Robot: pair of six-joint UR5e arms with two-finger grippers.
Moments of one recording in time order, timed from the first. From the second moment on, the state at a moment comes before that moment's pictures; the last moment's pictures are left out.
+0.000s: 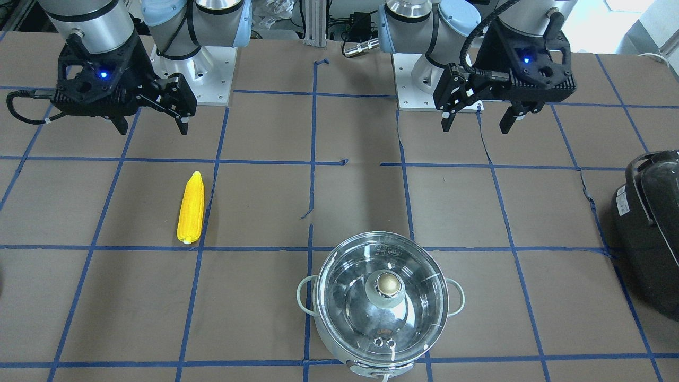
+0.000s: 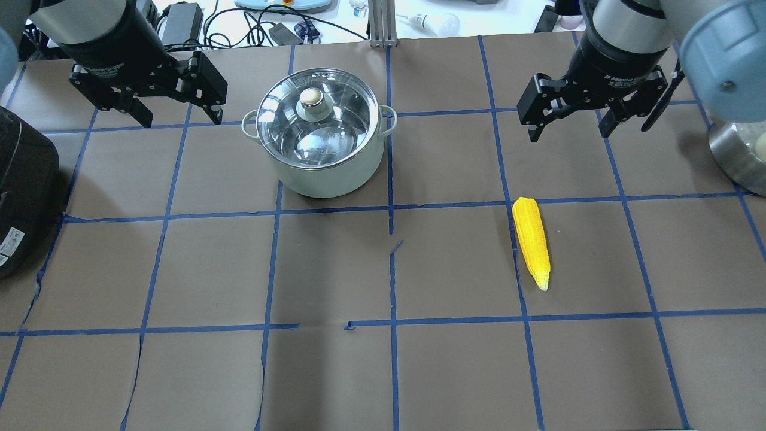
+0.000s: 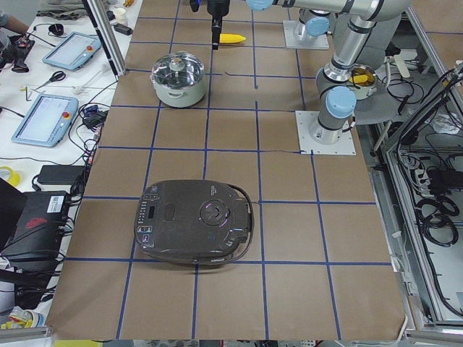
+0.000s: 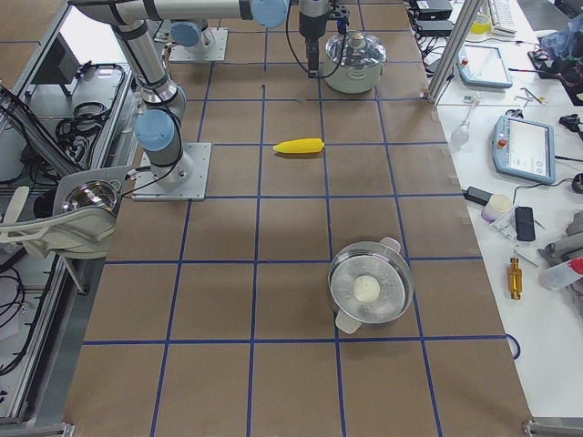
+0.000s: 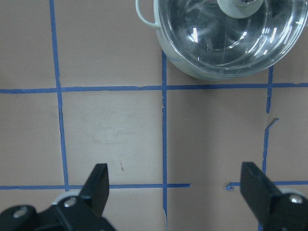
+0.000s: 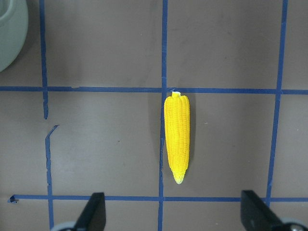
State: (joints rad) left arm -1.56 -1.55 -1.50 -1.57 1.57 0.00; right arm 1.57 -1.60 1.58 -1.58 -1.57 -0.02
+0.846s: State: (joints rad) left arm -1.69 -1.85 -1.44 -1.24 1.53 -0.18; right arm 1.57 -1.58 1.59 -1.58 -1.58 -0.01
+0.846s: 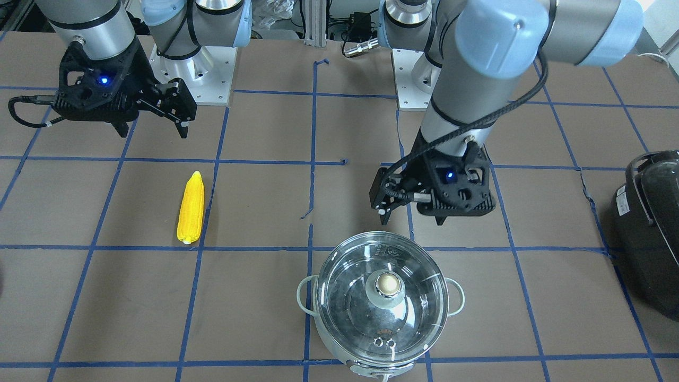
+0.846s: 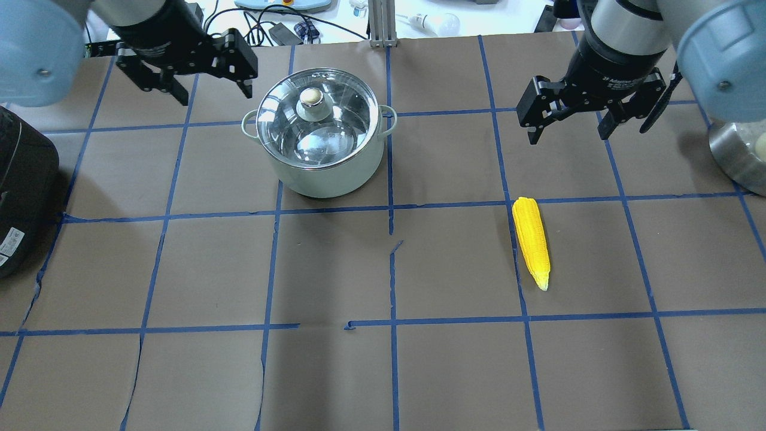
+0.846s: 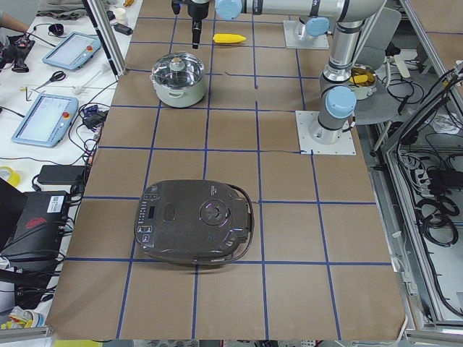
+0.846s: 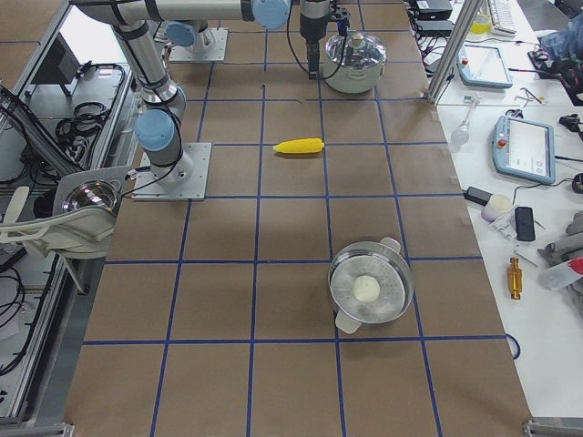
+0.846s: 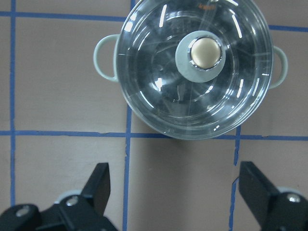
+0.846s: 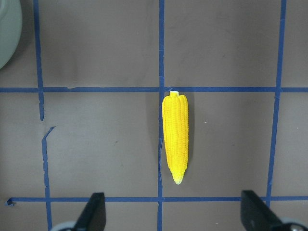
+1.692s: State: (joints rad) left arm -1.71 -2.05 -1.37 -1.12 1.53 -0.19; right arm 1.48 -1.45 1.75 -1.74 -1.58 -0.05
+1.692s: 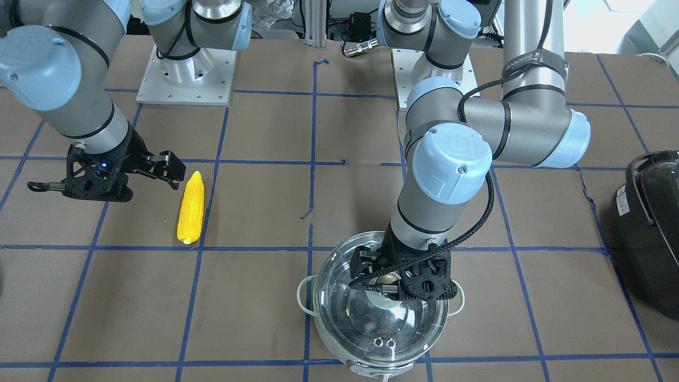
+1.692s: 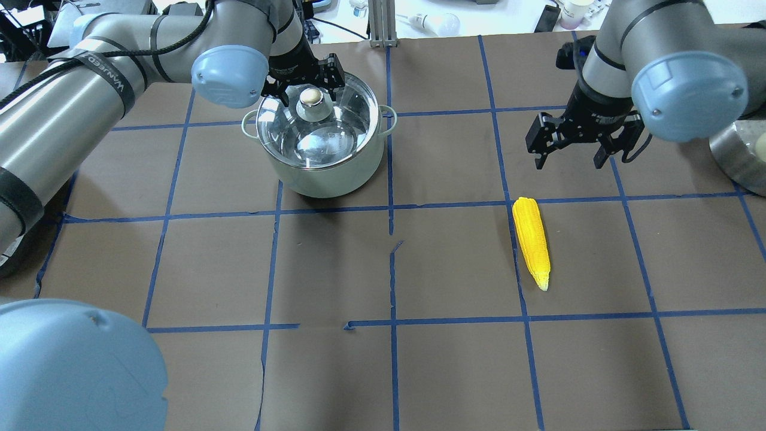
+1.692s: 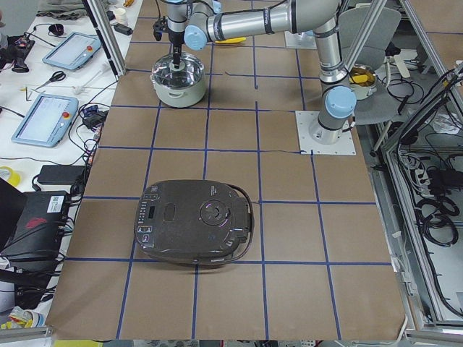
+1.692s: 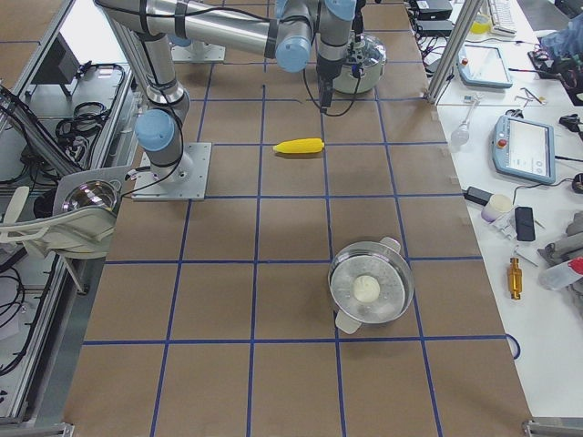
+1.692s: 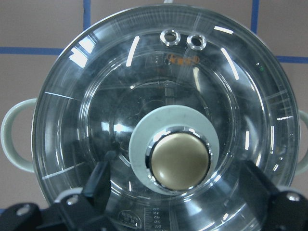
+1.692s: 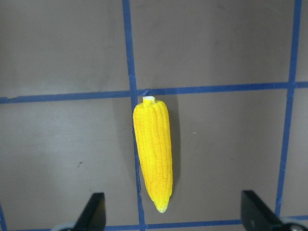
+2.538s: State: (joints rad) left arm -1.71 -2.07 -1.37 -1.12 1.53 -0.20; right arm 1.49 -1.43 2.03 -1.98 -1.57 -0.08
